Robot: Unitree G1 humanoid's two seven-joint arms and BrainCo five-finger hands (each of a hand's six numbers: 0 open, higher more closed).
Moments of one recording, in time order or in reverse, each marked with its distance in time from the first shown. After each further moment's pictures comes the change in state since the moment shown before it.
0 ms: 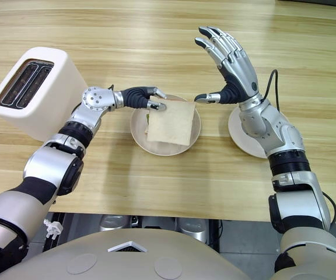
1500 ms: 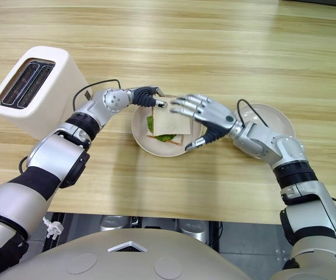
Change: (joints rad) left arm -0.097 -0.036 -0.193 0.138 0.415 0.130 0.500; right arm 0.103 -0.128 0.201 -0.052 -0.152 -0.089 0.297
